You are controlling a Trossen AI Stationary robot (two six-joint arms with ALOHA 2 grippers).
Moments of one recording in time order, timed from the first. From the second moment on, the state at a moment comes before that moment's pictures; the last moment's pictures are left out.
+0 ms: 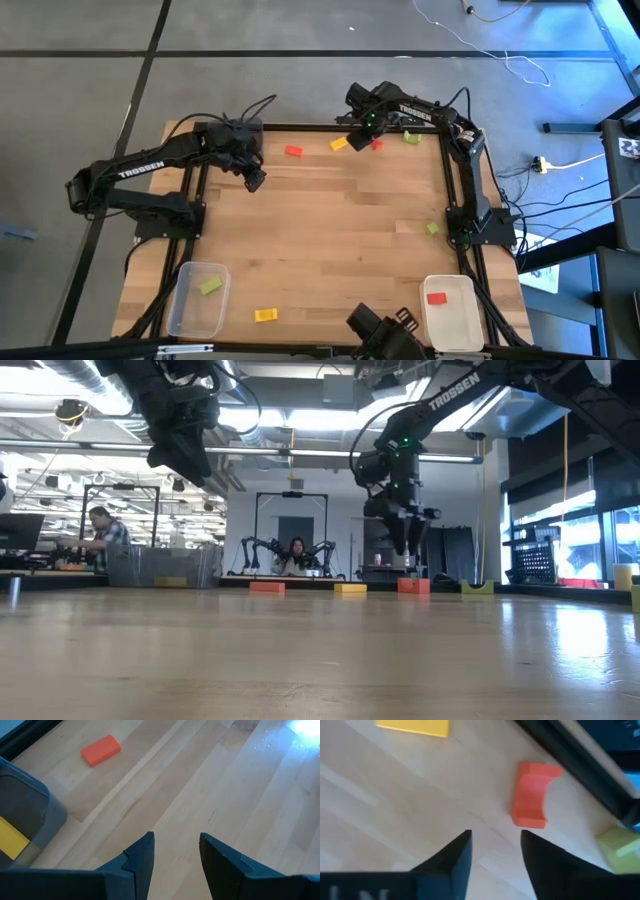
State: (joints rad) left arm 0.48 1.05 0.91 -0.72 0.09 -0.28; right arm -0.71 2.11 1.79 -1.20 0.06 0.19
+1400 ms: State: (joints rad) left arm 0.48 1.05 0.91 -0.72 0.09 -0.29; right arm -0.77 2.25 1.79 -1.10 0.13 0.16
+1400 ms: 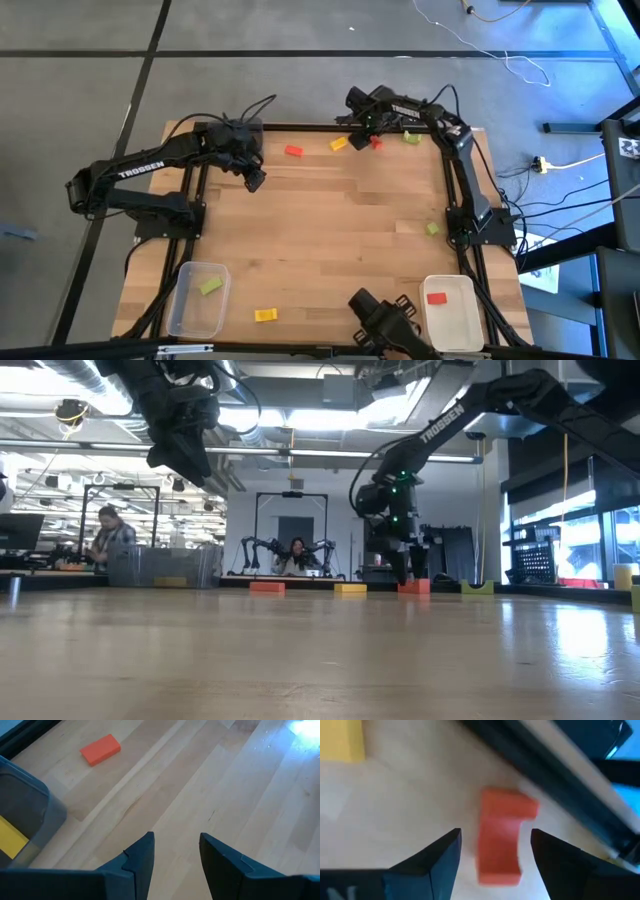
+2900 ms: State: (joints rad) left arm 0.48 1.05 0.91 -0.72 0.09 -0.29; right arm -0.73 2.26 1.85 -1.29 -0.03 0.05
